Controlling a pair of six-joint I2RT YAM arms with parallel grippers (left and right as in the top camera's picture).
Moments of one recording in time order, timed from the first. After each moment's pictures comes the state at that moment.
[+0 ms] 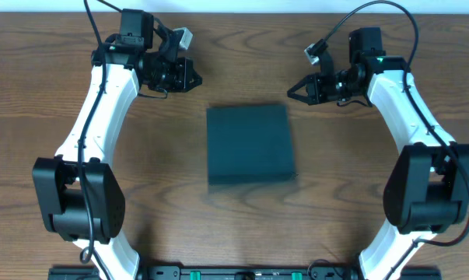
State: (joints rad) left arm -0.11 1.88 1.63 -0.88 0.63 -0.06; right arm 0.05 1.95 1.52 -0.81 -0.82 -0.13
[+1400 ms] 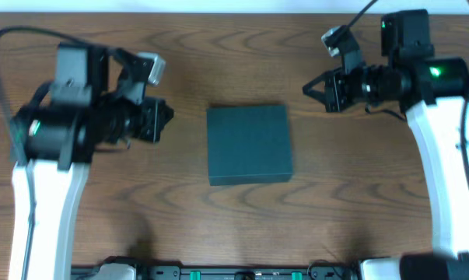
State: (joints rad) left arm -0.11 1.26 1.60 -1.30 0.48 0.03; right arm 0.11 1.54 1.70 -1.22 -0.67 -0.17
